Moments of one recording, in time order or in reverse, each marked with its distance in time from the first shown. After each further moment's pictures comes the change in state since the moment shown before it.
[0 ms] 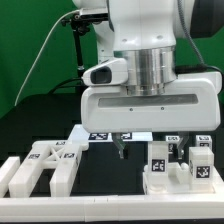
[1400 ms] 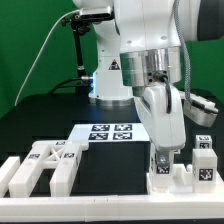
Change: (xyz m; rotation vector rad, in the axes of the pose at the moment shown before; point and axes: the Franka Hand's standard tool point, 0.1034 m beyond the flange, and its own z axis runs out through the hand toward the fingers) arm 0.003 -0.014 0.003 0.066 0.013 1.307
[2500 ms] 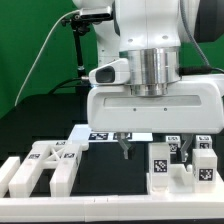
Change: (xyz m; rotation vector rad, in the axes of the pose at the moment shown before) arm 0.007 0.005 -0.001 -0.027 0.034 -1.188
